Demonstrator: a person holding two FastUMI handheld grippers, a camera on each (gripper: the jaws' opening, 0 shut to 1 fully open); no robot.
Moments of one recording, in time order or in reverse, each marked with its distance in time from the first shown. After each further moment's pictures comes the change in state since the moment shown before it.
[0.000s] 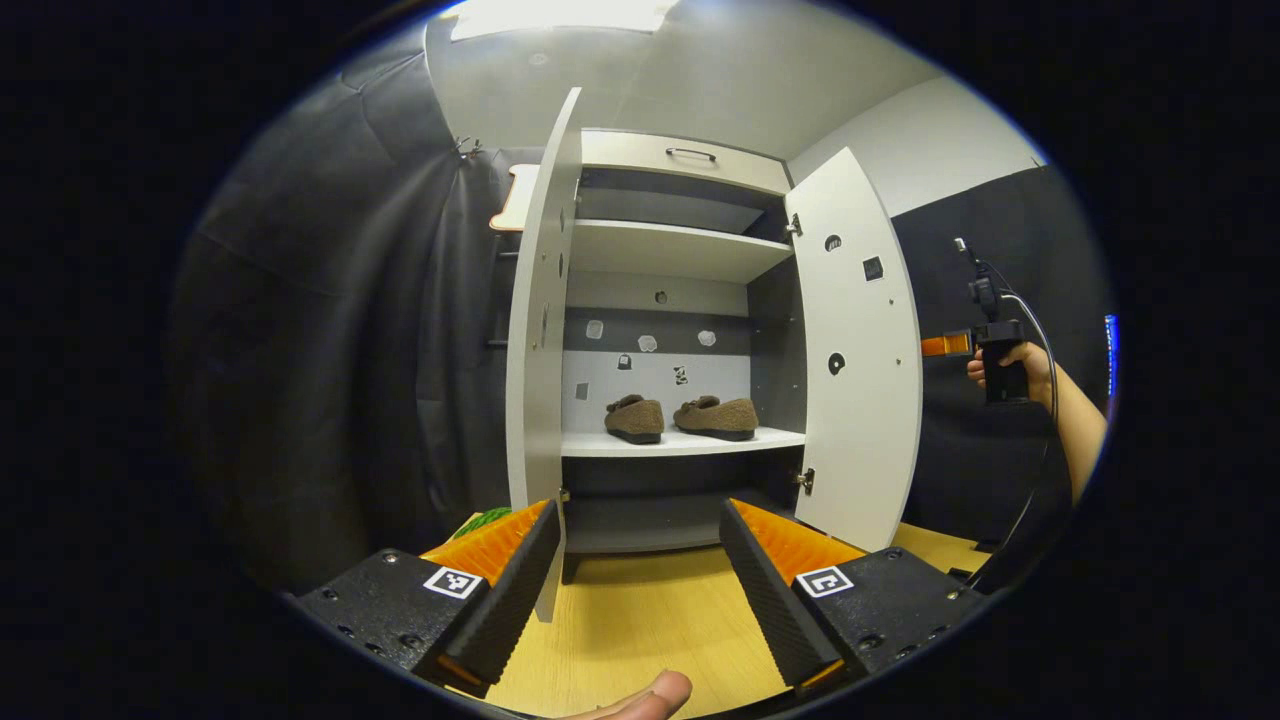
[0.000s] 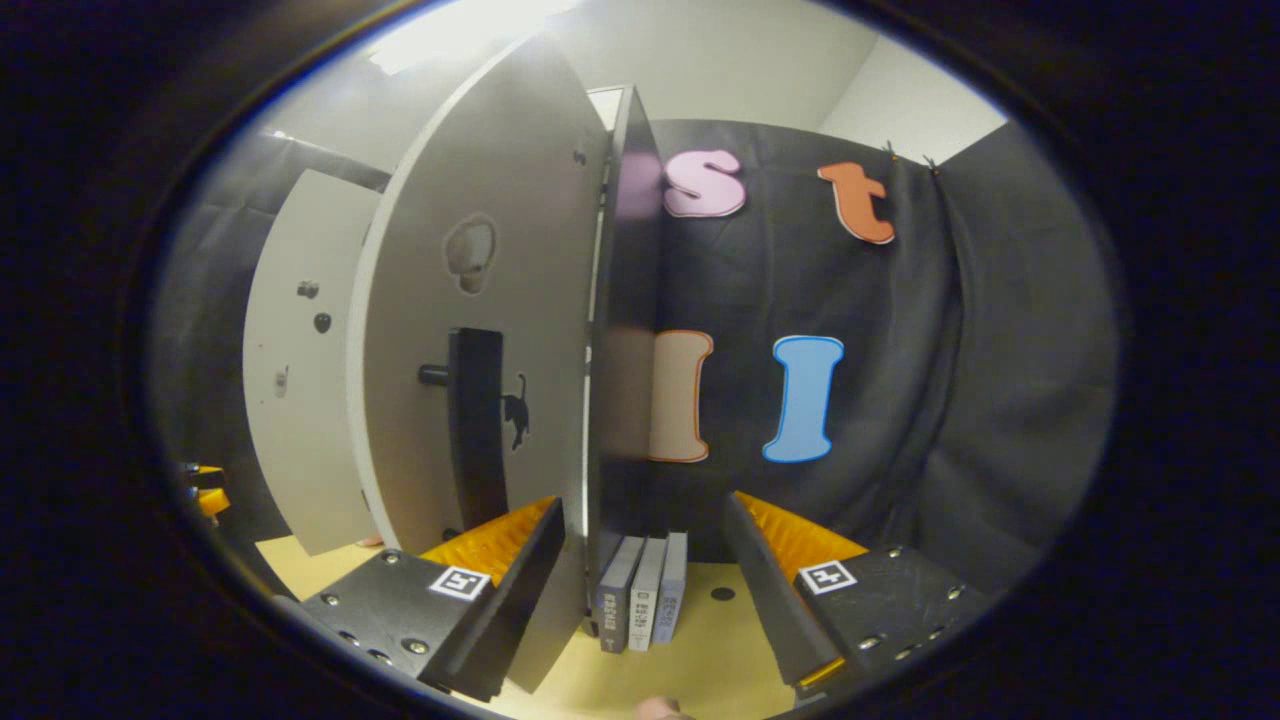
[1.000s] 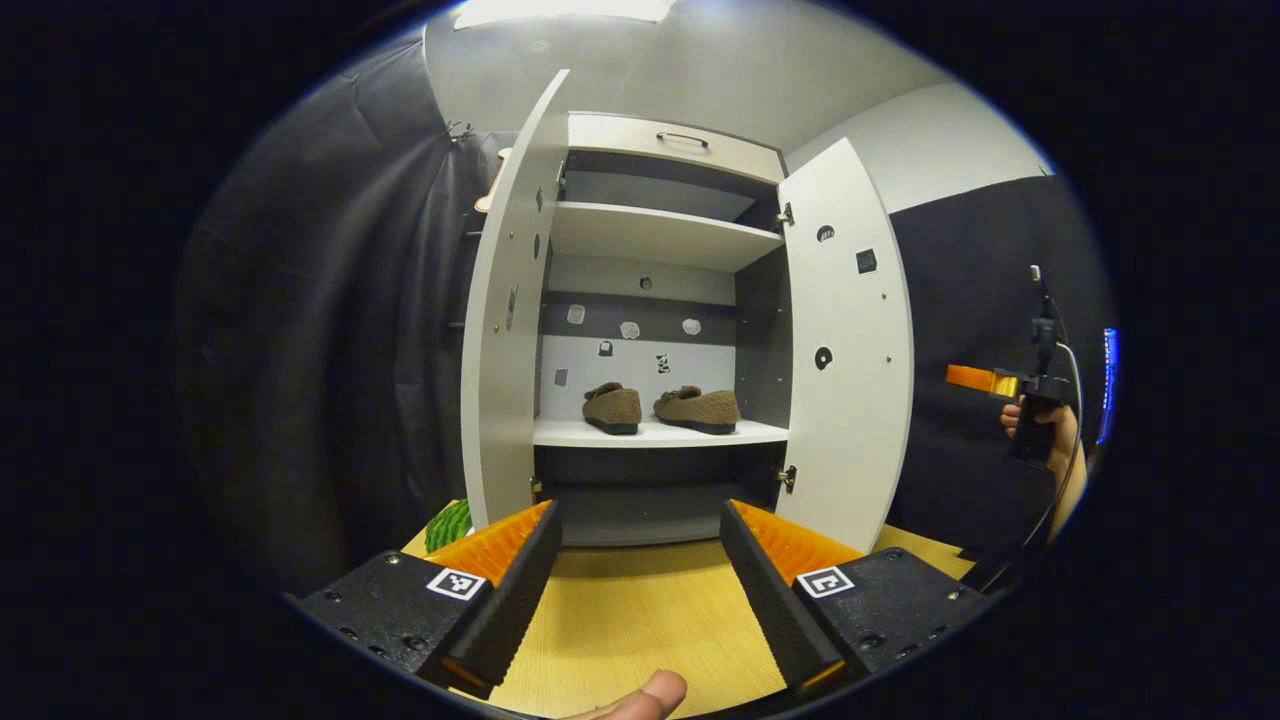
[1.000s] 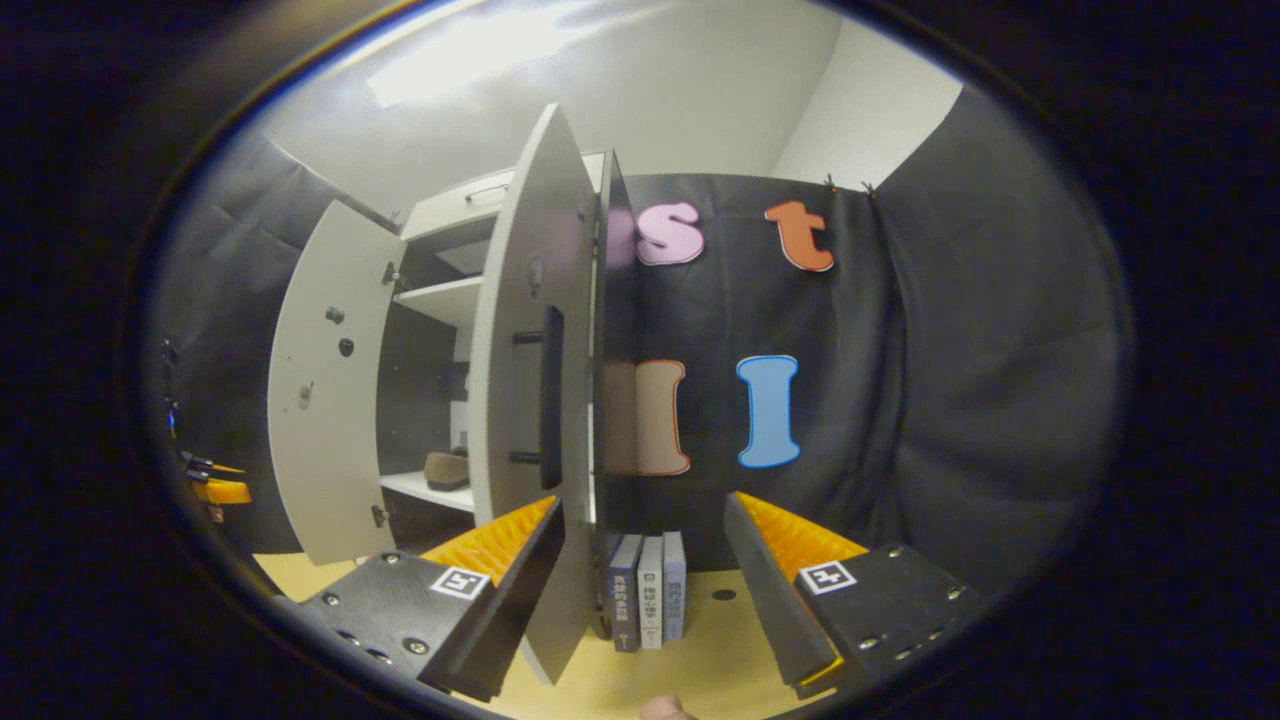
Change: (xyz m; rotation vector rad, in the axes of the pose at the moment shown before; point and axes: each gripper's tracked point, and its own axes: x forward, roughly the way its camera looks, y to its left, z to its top) left arm 0.013 -0.022 -0.006 -0.037 0.055 -0.030; right arm -0.083 -0.016 -0.046 0.106 -0.177 -0.083
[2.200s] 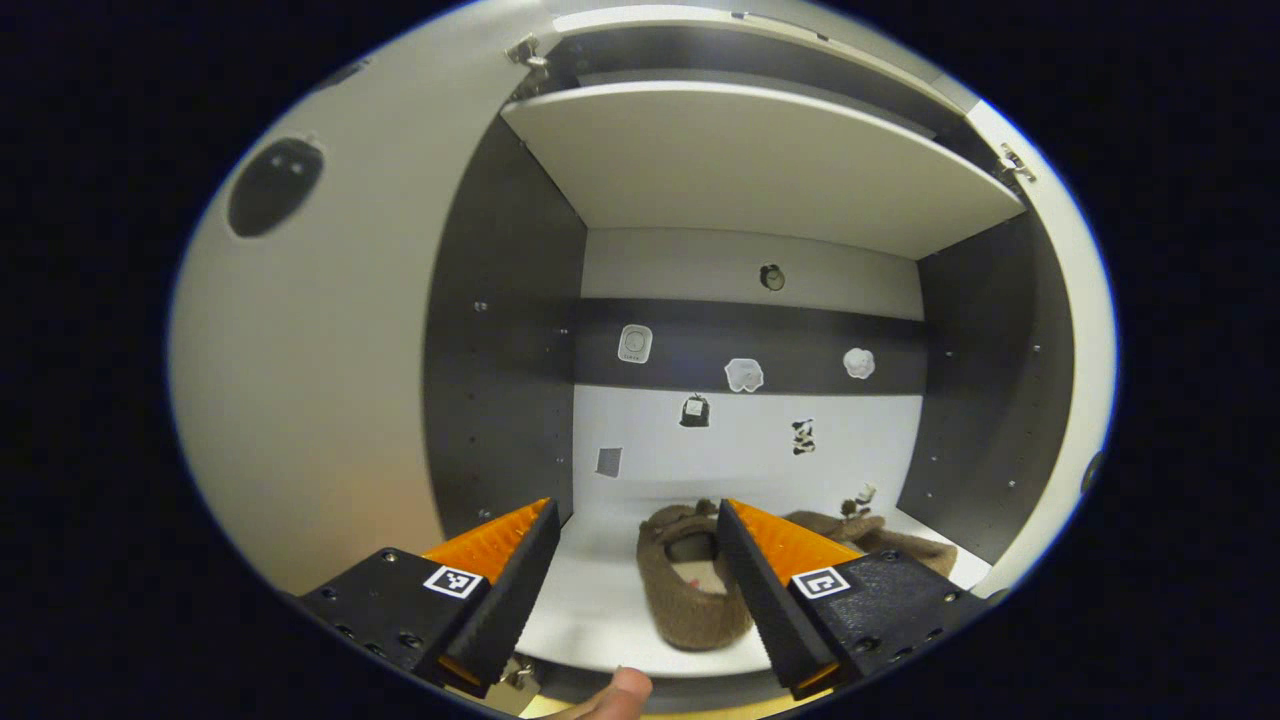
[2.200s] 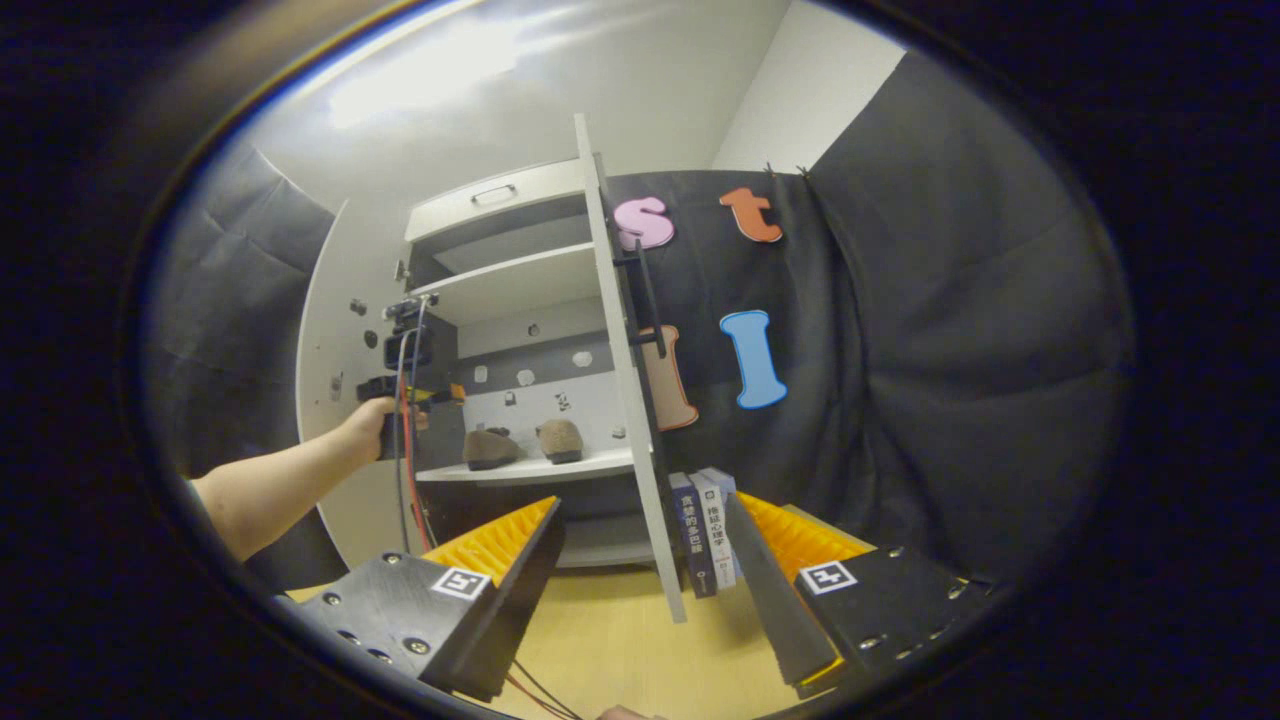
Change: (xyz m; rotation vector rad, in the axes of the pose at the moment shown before) left arm 0.340 0.074 0.089 0.015 0.067 0.299; right arm -0.117 0.129 -0.103 0.153 -0.042 -0.152
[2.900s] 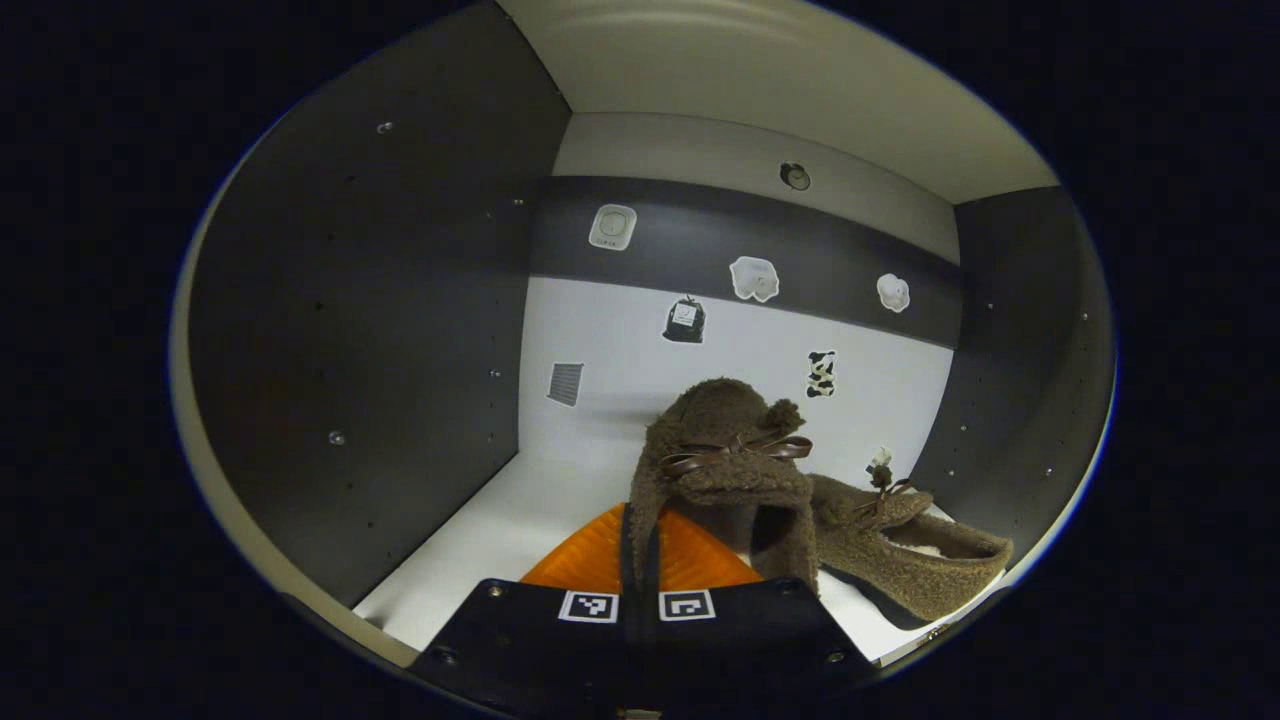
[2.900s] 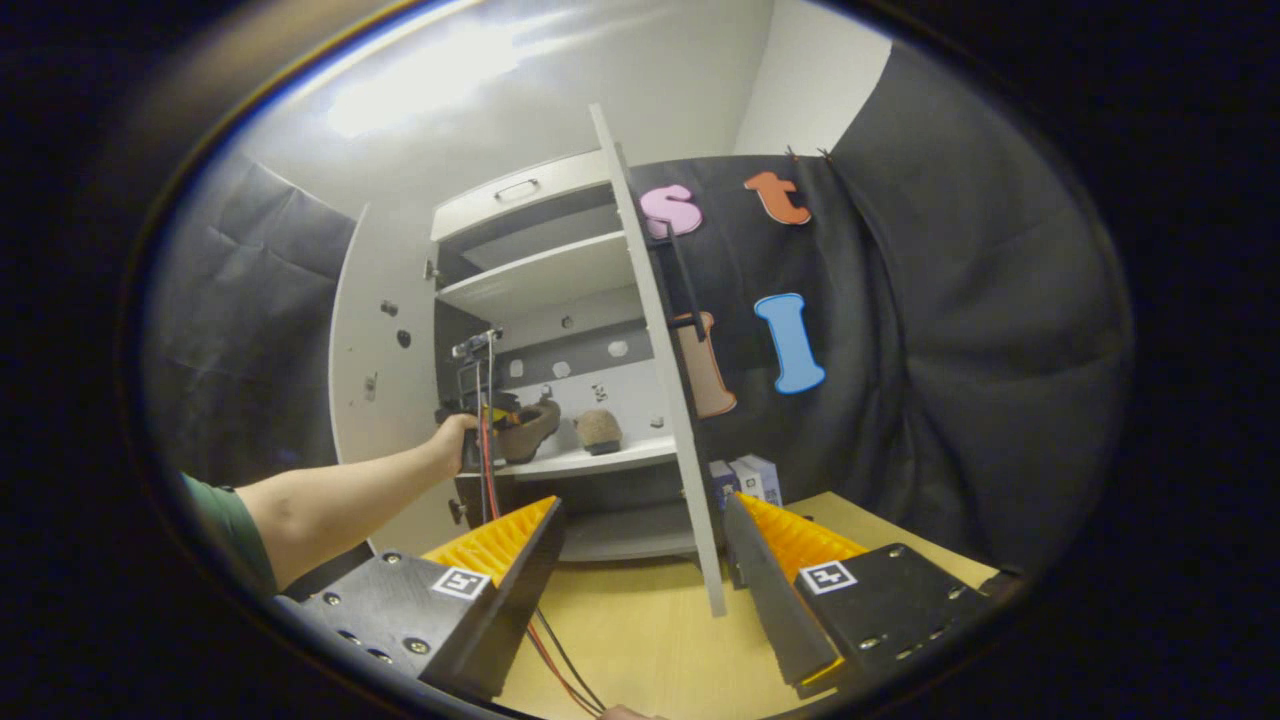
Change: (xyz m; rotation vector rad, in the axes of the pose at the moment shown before) left arm 0.119 -0.024 -0.068 -0.100 0.138 -0.024; right arm 0.008 0.014 -0.012 0.033 0.037 0.085
